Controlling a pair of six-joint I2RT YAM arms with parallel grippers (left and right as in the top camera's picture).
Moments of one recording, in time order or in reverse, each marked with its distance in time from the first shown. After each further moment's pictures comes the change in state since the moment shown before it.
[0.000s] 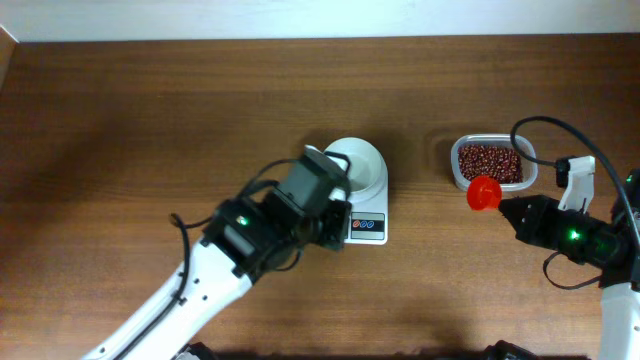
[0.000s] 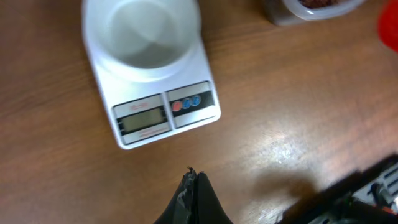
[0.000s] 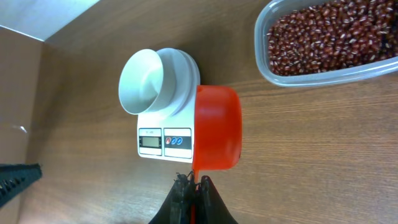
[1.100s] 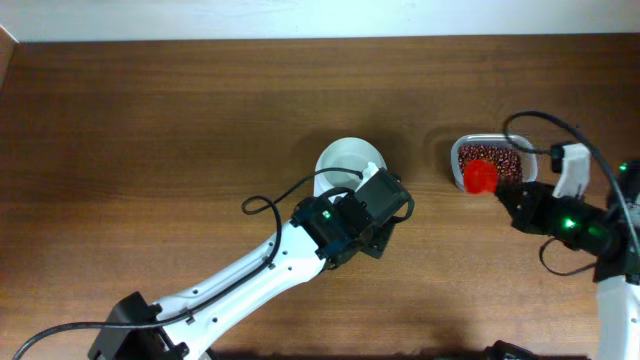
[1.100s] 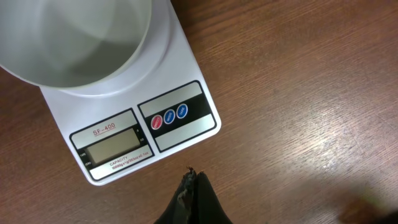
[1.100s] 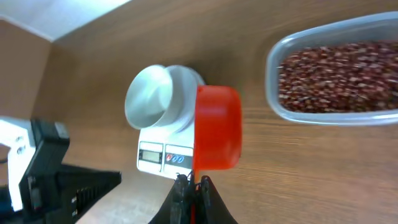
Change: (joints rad) left arm -0.163 0.269 0.000 0.146 -0.148 0.019; right arm 0.071 0.027 0.000 0.125 -0.012 -0.006
